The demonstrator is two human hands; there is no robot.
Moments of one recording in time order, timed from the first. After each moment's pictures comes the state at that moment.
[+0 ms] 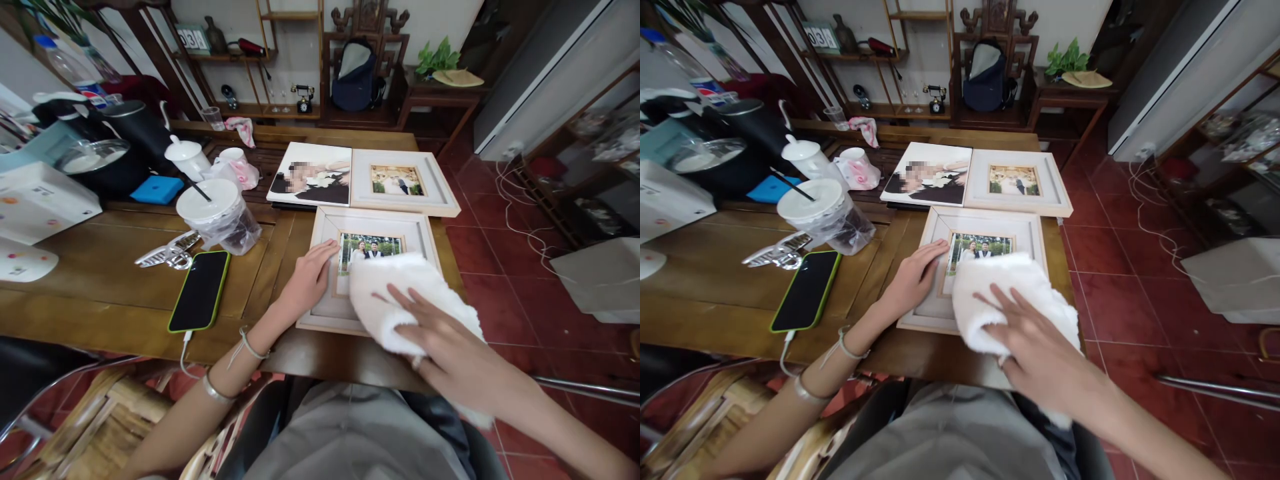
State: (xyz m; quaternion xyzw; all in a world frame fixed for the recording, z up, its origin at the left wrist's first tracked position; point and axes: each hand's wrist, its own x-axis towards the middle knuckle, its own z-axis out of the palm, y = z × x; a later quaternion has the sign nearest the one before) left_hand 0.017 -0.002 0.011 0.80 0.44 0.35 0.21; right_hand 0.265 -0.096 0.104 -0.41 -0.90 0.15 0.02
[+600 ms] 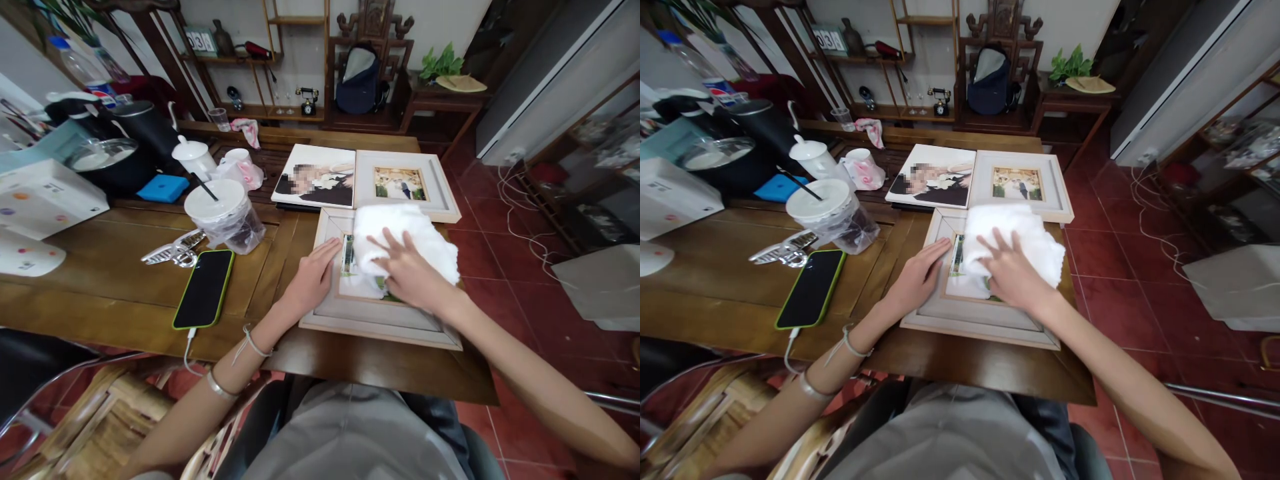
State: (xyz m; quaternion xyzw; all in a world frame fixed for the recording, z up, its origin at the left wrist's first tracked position) left_hand 0.018 -0.002 0.012 0.80 0.44 0.34 0.21; right_hand 0.243 -0.001 0.078 -0.43 -0.90 0.04 0.00
